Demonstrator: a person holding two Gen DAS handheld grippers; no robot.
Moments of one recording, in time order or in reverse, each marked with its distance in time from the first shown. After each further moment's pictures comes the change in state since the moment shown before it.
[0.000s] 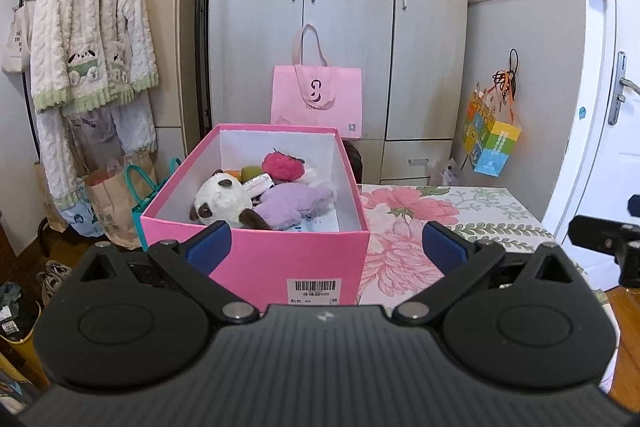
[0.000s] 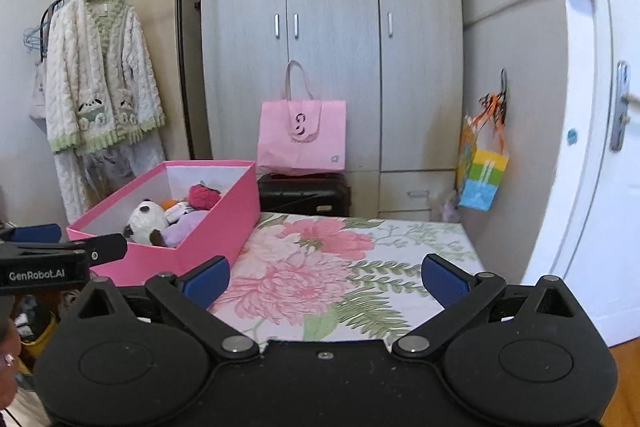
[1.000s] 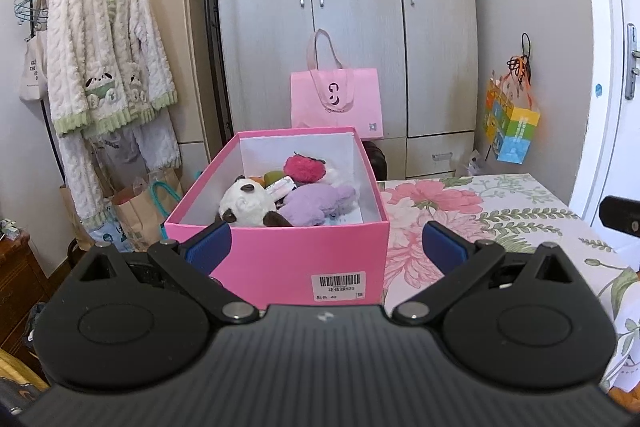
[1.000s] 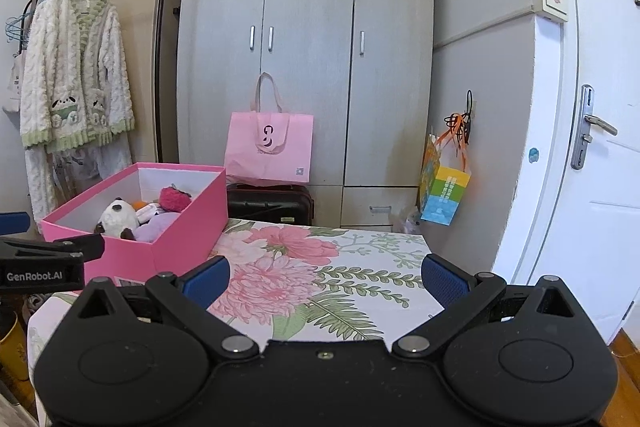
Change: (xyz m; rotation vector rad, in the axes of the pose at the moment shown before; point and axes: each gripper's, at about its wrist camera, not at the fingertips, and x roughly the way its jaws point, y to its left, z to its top) left arm -0.005 -0.009 -0.006 0.076 -0.014 0.085; right arm -0.012 0.008 -0.009 -0.019 -0.037 -0.111
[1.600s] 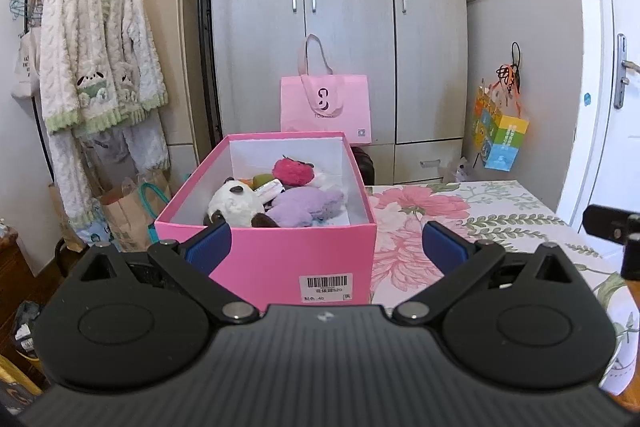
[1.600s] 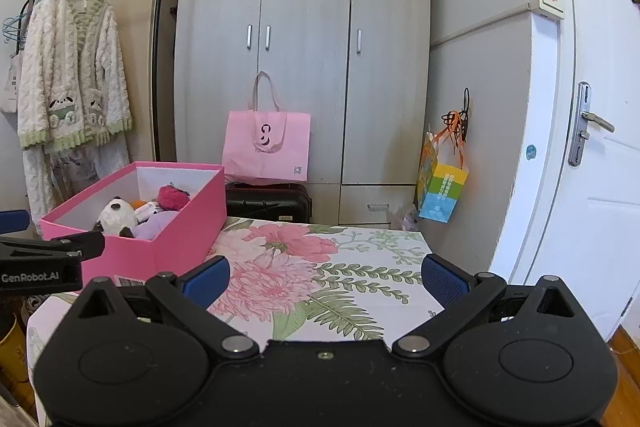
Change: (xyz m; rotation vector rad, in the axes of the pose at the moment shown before) left arm -0.004 0.001 -0.003 -0.020 -0.021 -0.039; right arm 0.001 0.001 -0.001 0.008 0.005 -0.004
